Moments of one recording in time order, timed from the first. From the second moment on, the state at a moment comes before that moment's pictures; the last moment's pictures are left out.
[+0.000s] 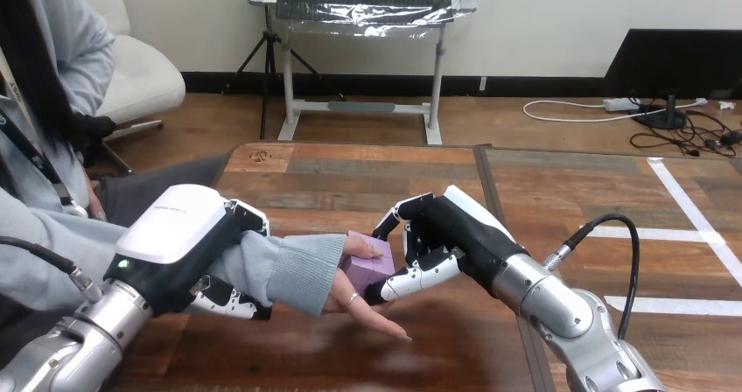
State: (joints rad) left arm -0.32 0.68 -0.29 0.71 0.72 -0.75 0.32; right arm -0.43 -0.20 0.19 0.63 -0.27 -0.19 0.30
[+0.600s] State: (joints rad) left arm -0.32 0.68 -0.29 0.70 0.72 -0.78 0.33; right arm -0.43 -0.20 0.19 0.63 -0.27 -0.14 0.31
